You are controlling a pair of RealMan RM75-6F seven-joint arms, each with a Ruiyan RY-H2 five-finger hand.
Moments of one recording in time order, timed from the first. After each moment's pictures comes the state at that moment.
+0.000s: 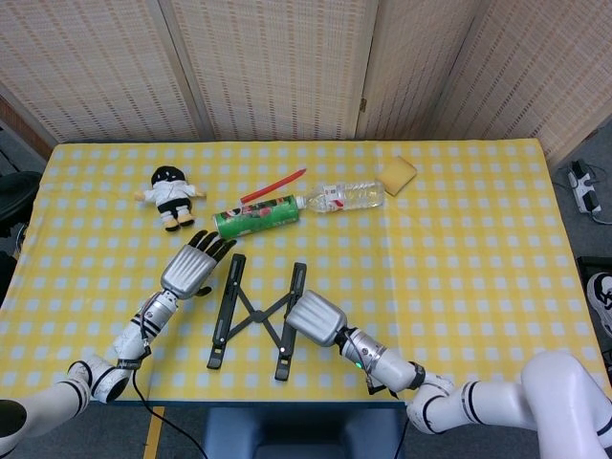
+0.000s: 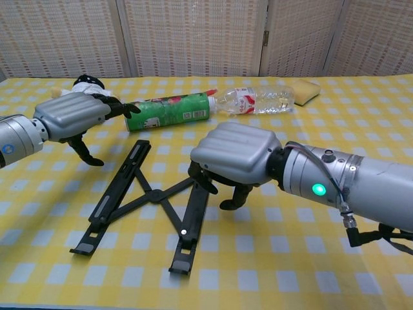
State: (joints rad) left arm -0.74 -1.68 -0.09 -0.91 1.53 1.00 0.12; right arm 0.88 -1.69 0.06 -1.44 -1.39 0.87 -0.58
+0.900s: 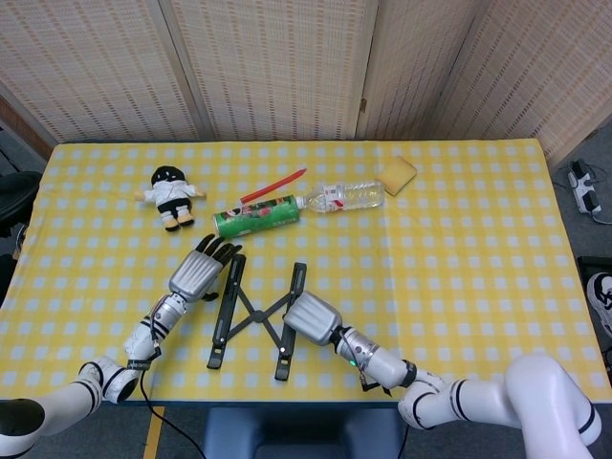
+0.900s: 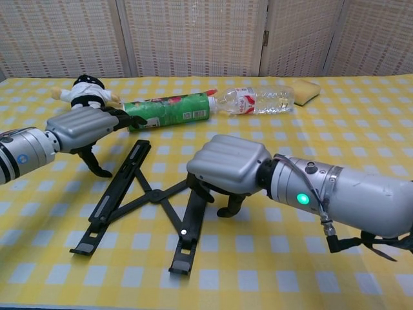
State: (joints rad) left arm -0.75 -1.75 -0.07 -0.85 1.49 0.97 0.03; right arm 0.90 -1.77 0.06 -1.32 -1.40 0.83 -0.55
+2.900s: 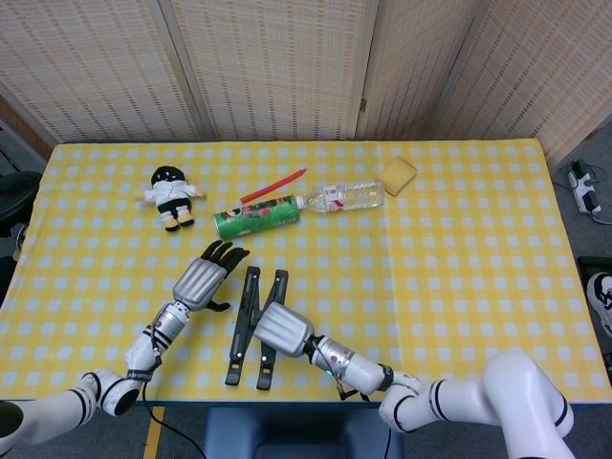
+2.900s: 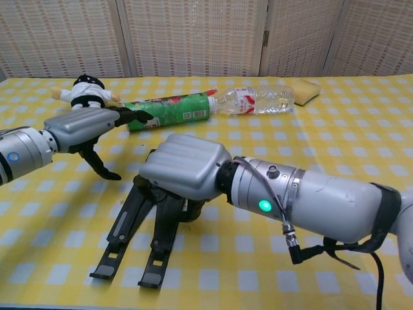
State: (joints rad) left arm -0.72 -1.65 -0.08 -1.10 1.44 0.99 0.00; right arm 0.97 -1.82 0.09 -1.34 -1.48 0.84 -0.54
